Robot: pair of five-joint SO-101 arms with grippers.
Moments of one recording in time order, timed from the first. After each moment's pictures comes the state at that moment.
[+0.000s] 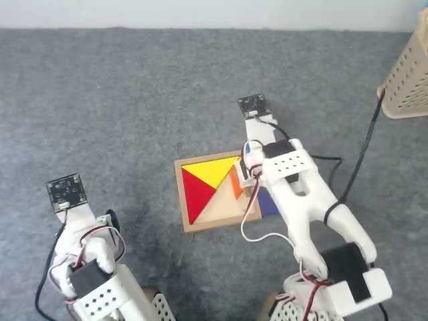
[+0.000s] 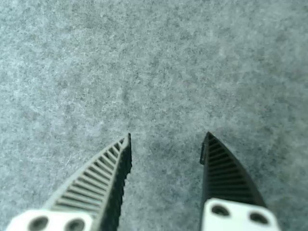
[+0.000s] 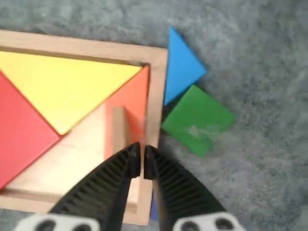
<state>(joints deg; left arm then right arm) -40.4 -103.8 97.6 72.2 -7.3 -25.0 -6.2 33.9 54.6 -3.8</state>
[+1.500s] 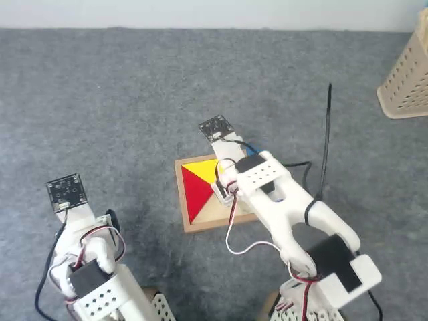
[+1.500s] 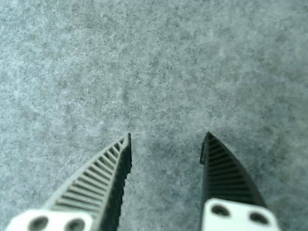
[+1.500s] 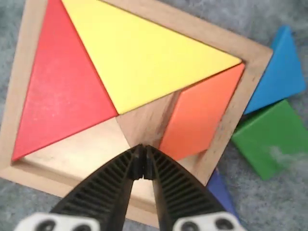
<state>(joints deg) -40.4 -103.8 97.6 72.2 -7.3 -33.8 1.1 35.7 50.3 1.2</state>
